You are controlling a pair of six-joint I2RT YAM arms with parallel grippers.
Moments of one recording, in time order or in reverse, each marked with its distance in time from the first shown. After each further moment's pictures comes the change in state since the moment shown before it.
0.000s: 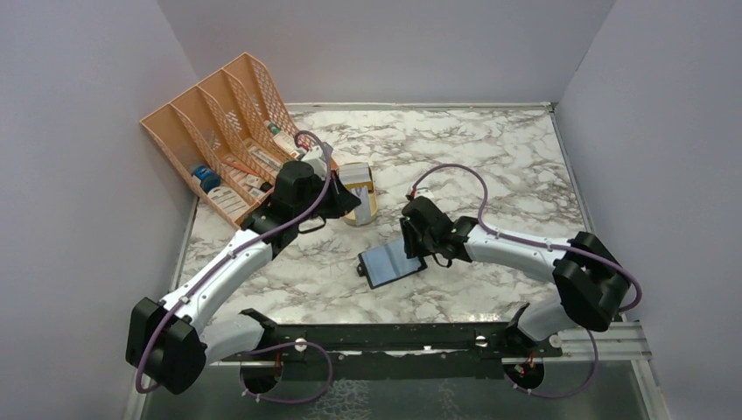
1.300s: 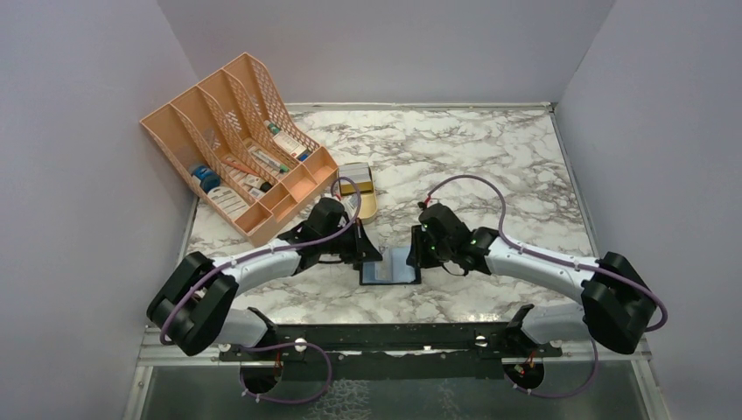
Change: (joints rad) left arm -0.145 0.192 -0.318 0.267 0.245 -0.319; right arm -0.032 -0.152 -0.135 0.023 -0.204 0.122
